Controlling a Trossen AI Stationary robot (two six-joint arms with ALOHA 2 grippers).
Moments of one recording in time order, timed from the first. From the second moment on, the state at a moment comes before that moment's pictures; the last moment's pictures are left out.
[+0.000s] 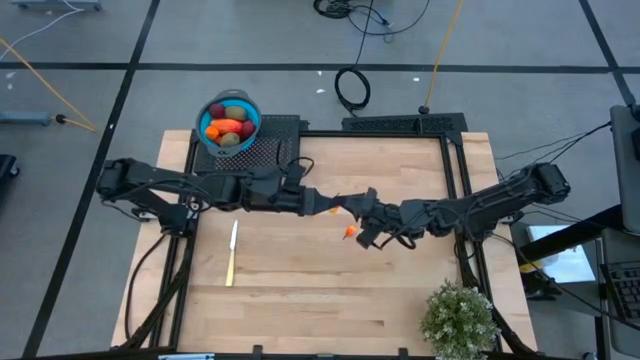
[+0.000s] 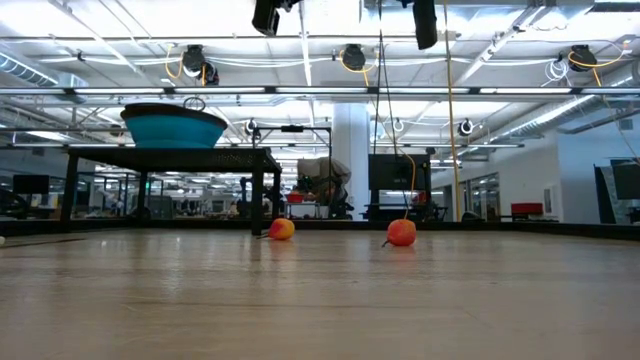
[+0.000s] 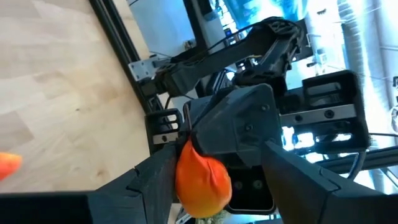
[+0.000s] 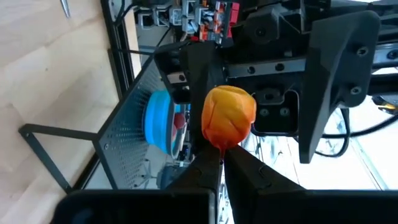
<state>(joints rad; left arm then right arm) -0.08 1.45 1.16 0.12 -0.09 -1.19 0.26 1.36 0.90 0.43 0.60 -1.61</state>
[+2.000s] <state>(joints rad) -0.04 1.45 1.16 0.09 0.03 -1.15 0.23 1.36 0.90 0.46 0.60 -1.61</state>
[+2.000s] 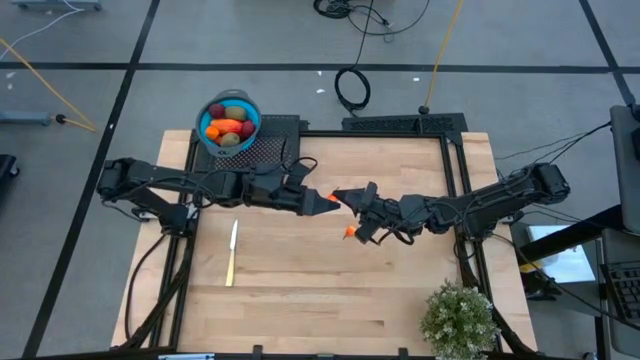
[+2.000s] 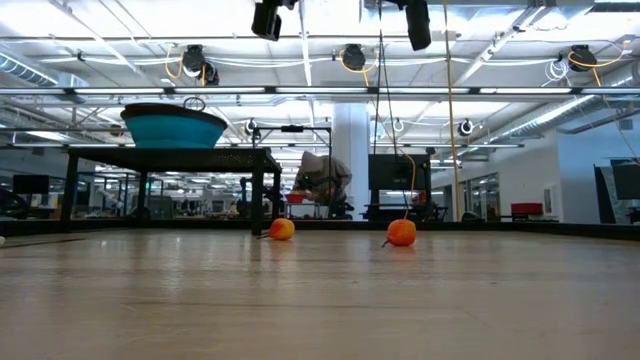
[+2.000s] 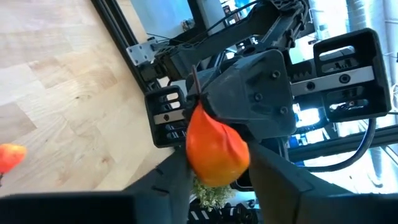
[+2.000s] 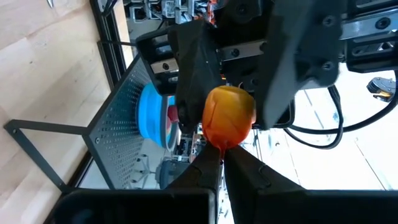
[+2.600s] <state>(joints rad) -0.05 1.44 1.16 0.10 0.03 -1.14 0.24 1.36 0.90 0.48 0.60 -1.42</state>
